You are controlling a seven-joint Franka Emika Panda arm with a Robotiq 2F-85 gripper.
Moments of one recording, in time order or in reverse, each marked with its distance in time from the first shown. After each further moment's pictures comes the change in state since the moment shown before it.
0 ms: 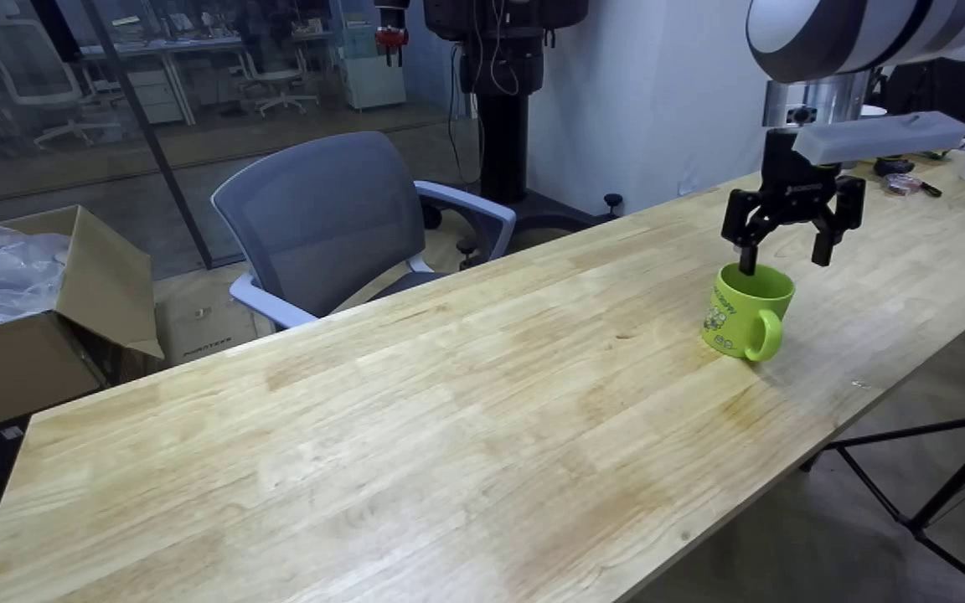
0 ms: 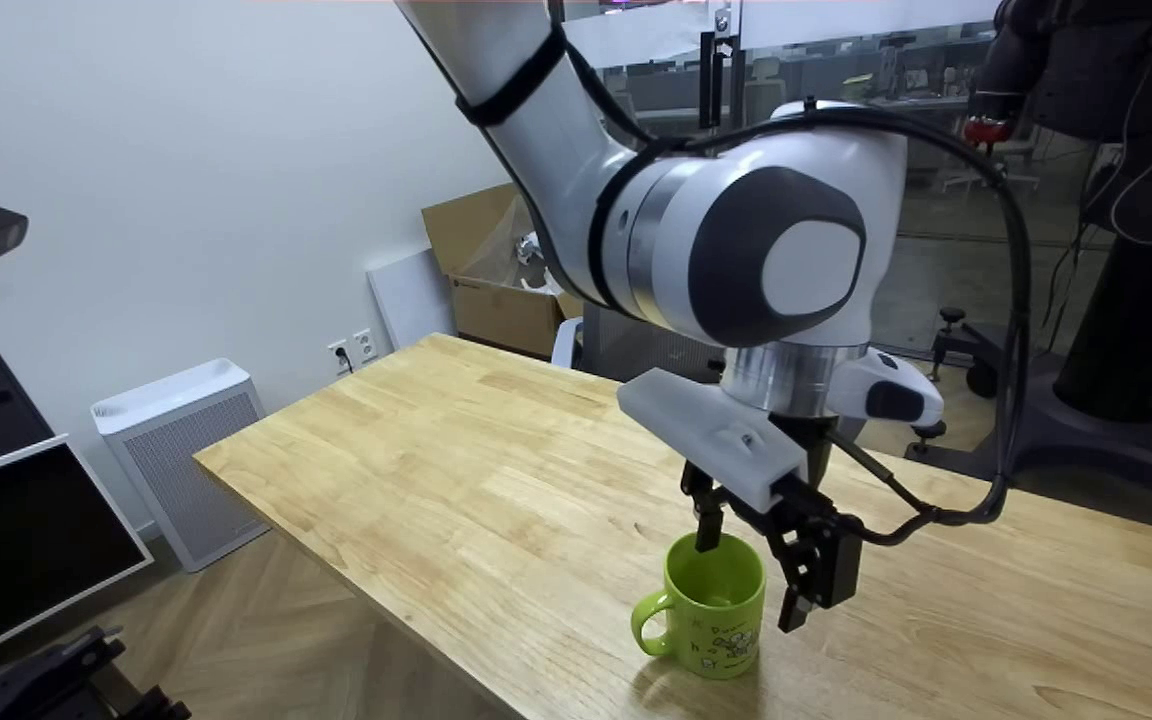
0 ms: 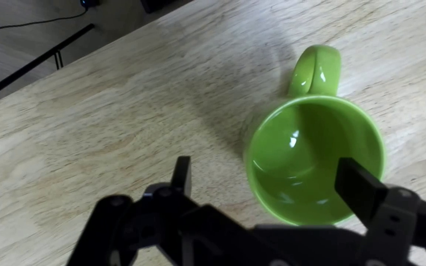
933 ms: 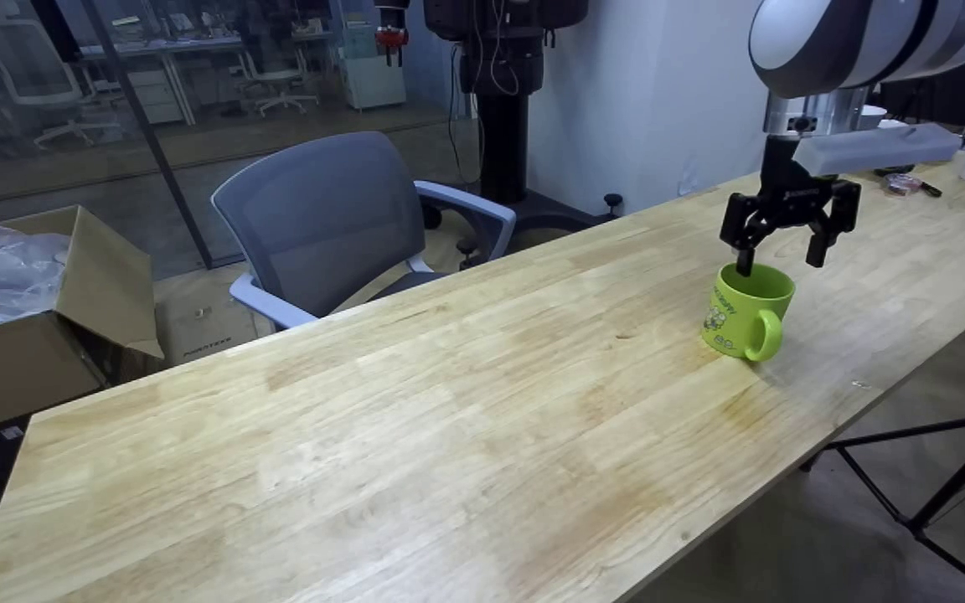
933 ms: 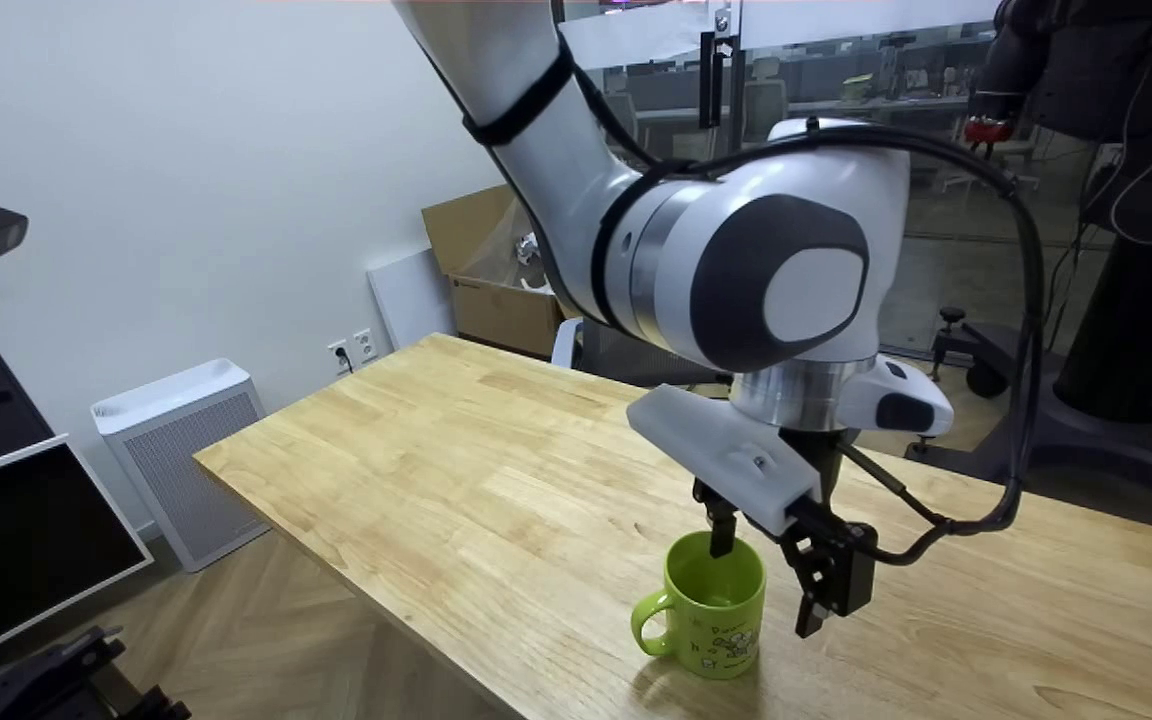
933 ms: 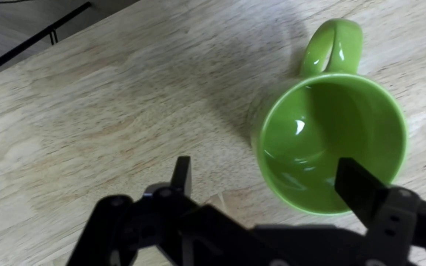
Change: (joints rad) arm -0.009 0.021 0.001 -0.005 0.001 0.080 -0.023
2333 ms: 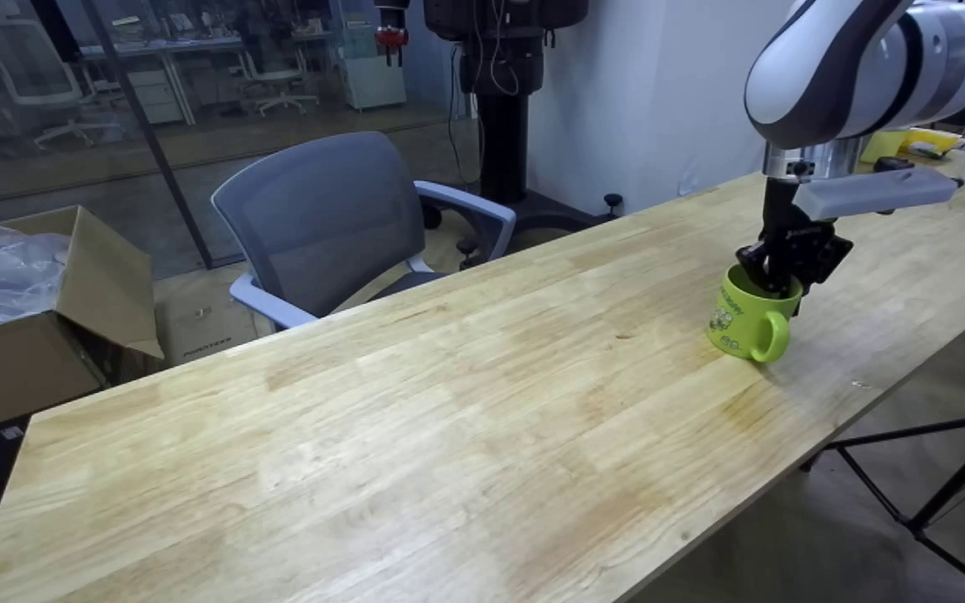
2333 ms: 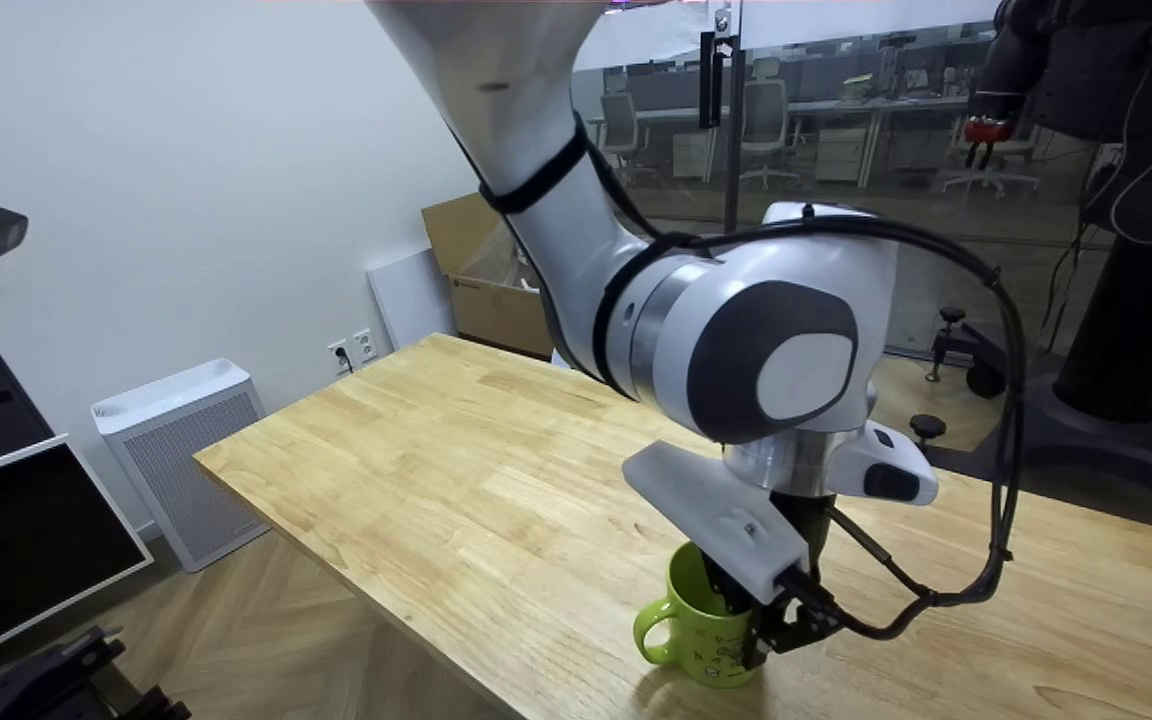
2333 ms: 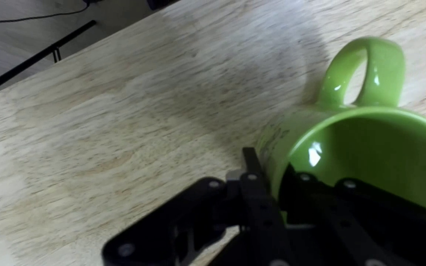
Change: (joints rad) arm -0.007 0.082 0.000 0.004 -0.001 0.024 -0.001
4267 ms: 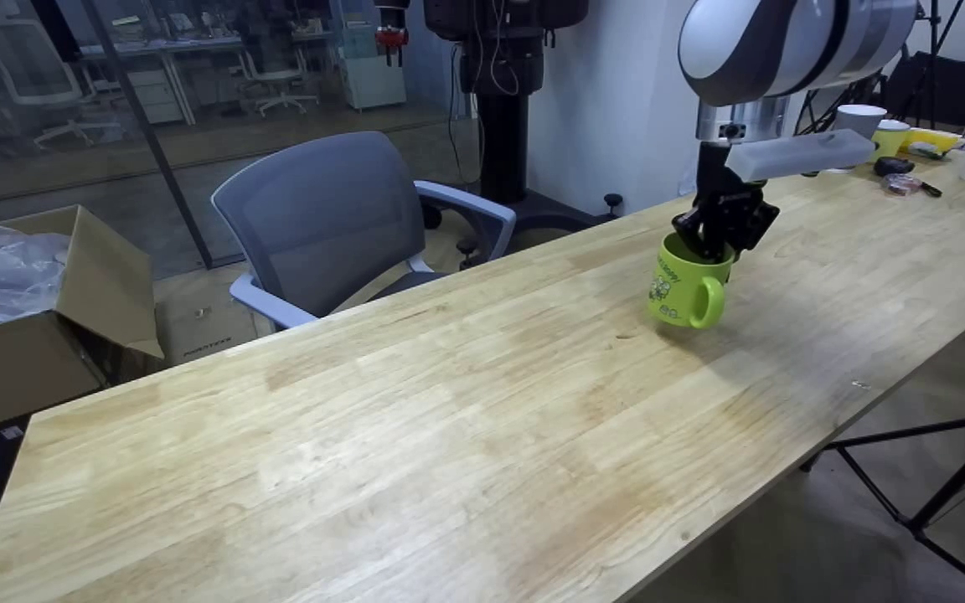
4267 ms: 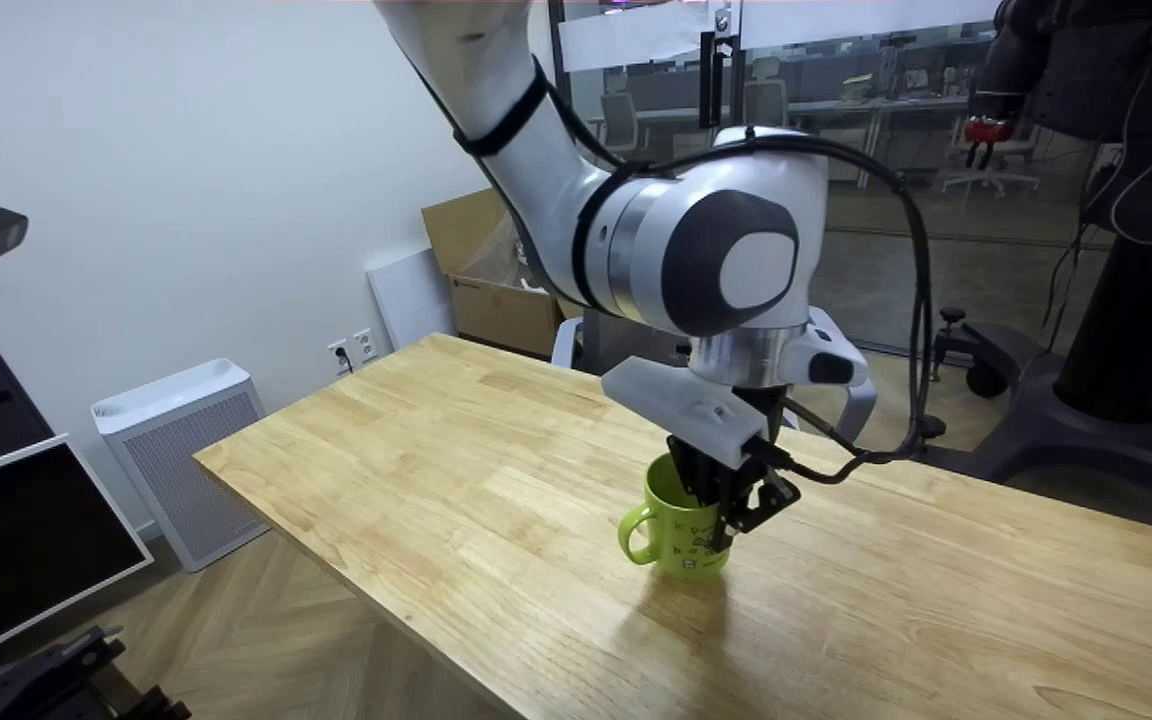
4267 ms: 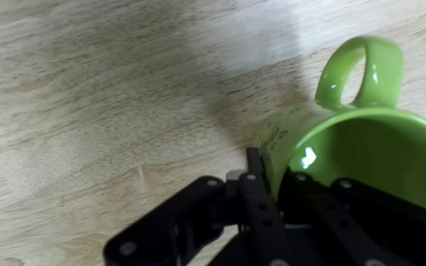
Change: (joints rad) arm 0.063 -0.008 0.052 0.117 -0.005 -0.072 -0.002
